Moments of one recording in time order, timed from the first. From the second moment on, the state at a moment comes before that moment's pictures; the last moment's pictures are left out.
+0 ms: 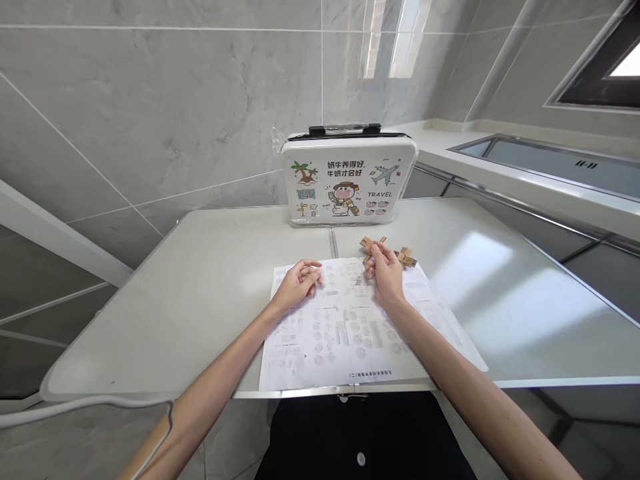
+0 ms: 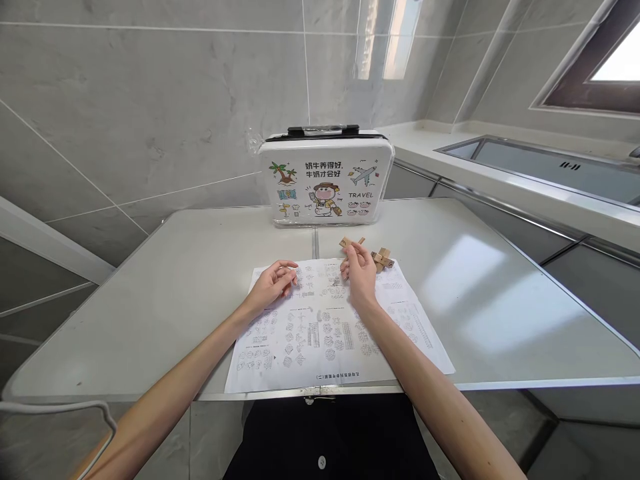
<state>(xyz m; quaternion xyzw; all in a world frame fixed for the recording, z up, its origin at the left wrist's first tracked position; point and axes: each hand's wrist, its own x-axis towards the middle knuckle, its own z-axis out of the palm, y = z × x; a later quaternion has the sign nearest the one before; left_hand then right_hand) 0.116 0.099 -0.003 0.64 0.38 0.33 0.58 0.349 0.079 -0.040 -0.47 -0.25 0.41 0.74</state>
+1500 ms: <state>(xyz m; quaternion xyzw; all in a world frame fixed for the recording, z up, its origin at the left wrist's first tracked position) 0.118 0.099 -0.003 0.66 0.39 0.32 0.56 0.316 0.056 -0.027 -0.54 -0.60 0.34 0.48</state>
